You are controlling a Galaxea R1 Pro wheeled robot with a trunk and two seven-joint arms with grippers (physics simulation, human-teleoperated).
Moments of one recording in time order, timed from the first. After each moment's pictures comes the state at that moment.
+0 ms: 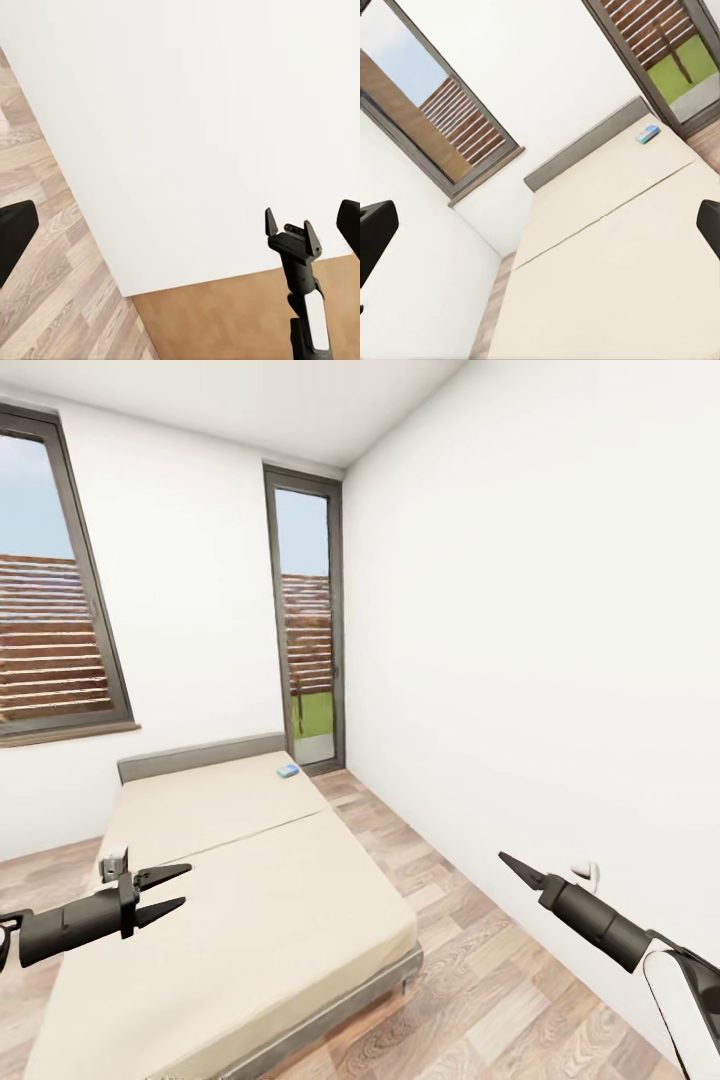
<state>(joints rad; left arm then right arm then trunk) -0.27 0.63 -0.01 -1.30 1.53 0.99 -0.36 -0.23 -0.20 -0.32 -1.41 -0.65 0.63 0.76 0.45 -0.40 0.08</state>
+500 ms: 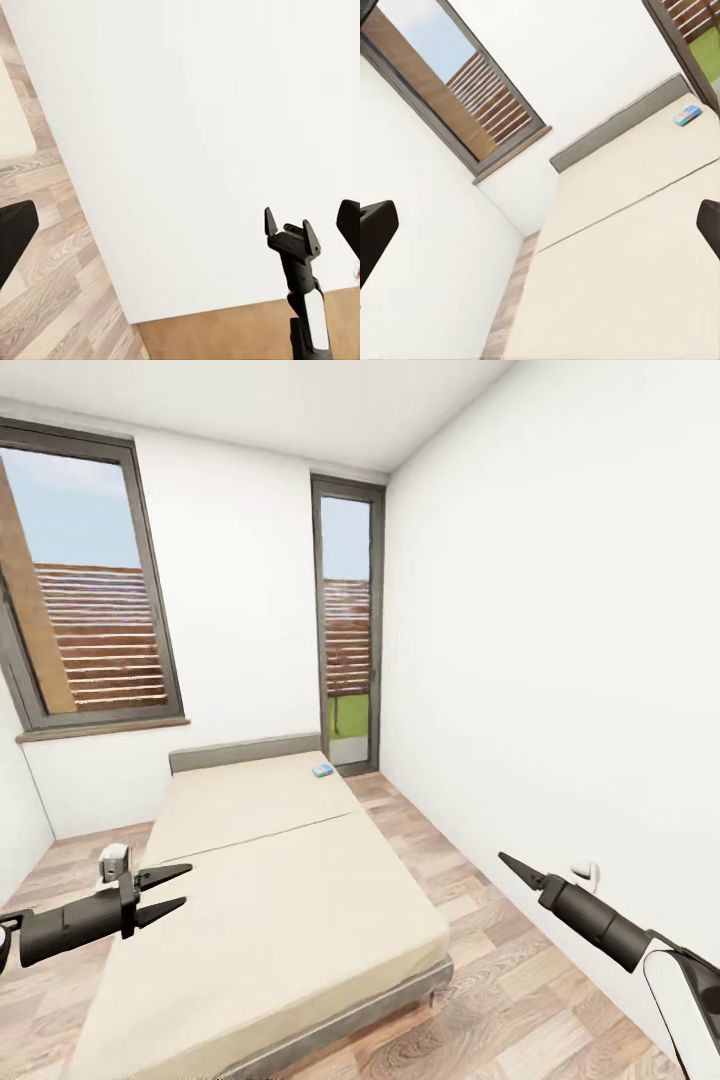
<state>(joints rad) -0.27 0.63 -0.01 -1.30 1.53 0.99 -0.36 -0.23 -0.20 -0.32 -1.41 -0.64 0.63 0.75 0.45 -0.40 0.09</state>
